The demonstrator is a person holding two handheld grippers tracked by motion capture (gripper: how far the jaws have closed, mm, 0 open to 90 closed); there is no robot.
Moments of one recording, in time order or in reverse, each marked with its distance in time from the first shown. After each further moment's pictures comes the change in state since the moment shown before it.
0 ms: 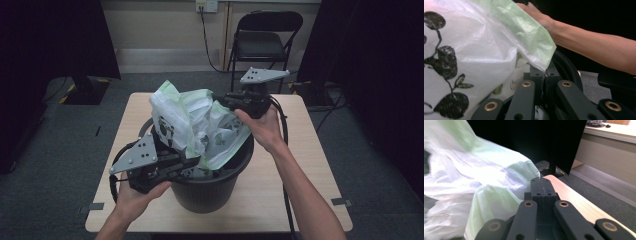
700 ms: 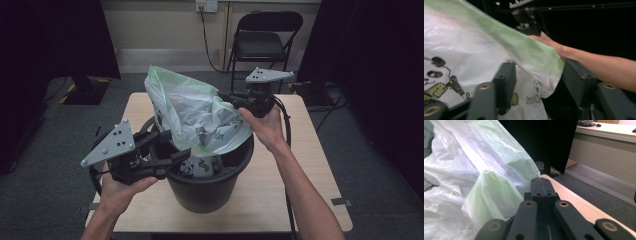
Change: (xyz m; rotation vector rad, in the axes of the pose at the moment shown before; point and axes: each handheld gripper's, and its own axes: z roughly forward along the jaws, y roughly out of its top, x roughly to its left) left arm 0.009 0.031 -0.027 -0.109 0.083 0.005; right arm -0.010 -0.009 -0.003 -0.017 -0.035 0.029
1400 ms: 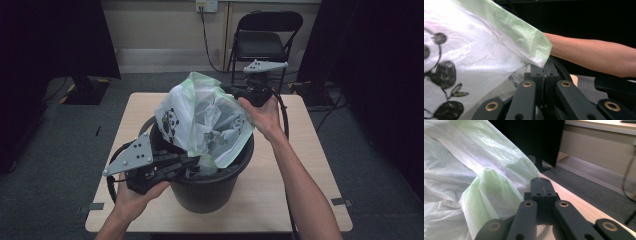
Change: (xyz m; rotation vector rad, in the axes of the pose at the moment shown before) left arm -0.013 -0.029 0.019 0.062 -0.100 0.008; right arm -0.036 0.001 0.022 0.058 -0.084 0.033
